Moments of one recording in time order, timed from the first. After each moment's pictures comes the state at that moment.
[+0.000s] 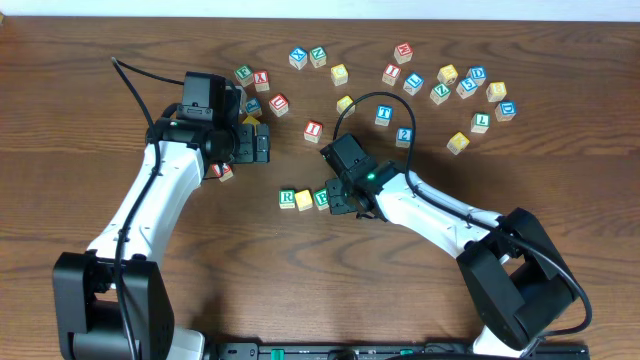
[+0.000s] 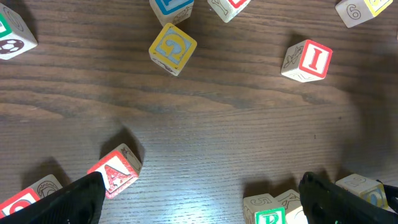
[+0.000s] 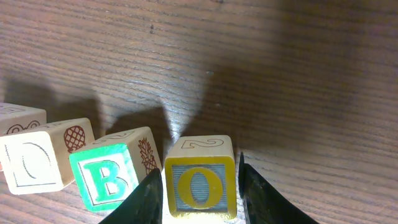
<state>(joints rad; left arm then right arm) -0.12 1.64 1.19 -0.66 0.16 -0.14 0.68 1.85 1.12 -0.50 0.03 0.49</state>
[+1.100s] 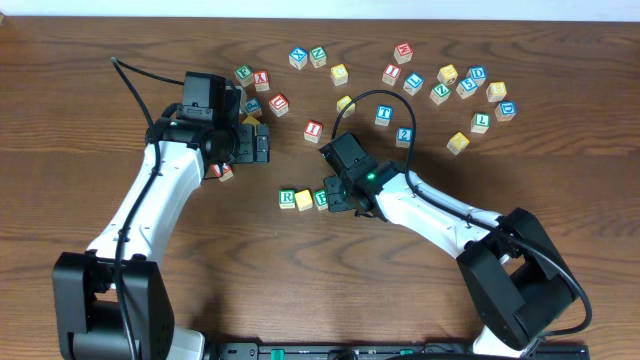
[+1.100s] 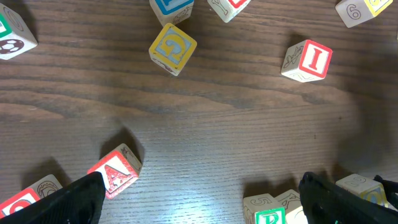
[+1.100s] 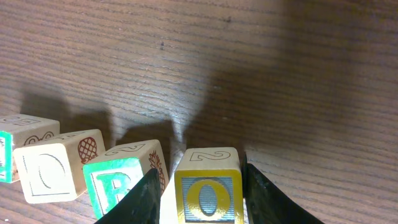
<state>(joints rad) -0.12 1.64 1.19 -0.66 0.16 -0.14 0.68 1.85 1.12 -0.46 0.03 0.49</state>
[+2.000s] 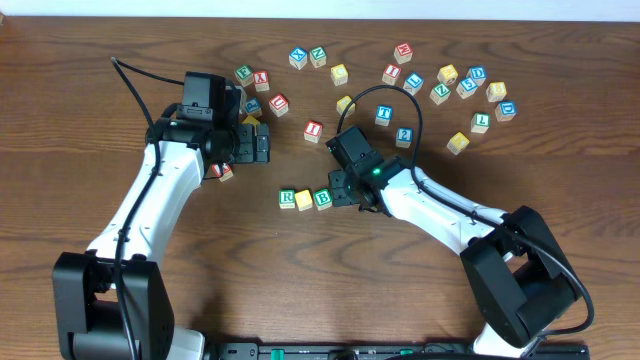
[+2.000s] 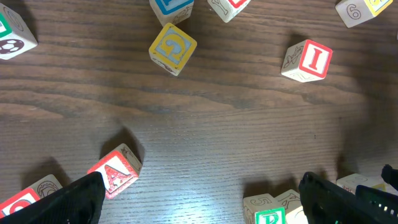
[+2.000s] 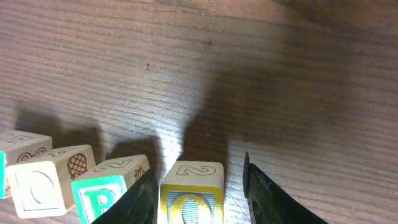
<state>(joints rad) -0.12 1.64 1.19 -0.66 0.16 -0.14 0.64 1.85 1.13 -0.45 0.03 0.46</state>
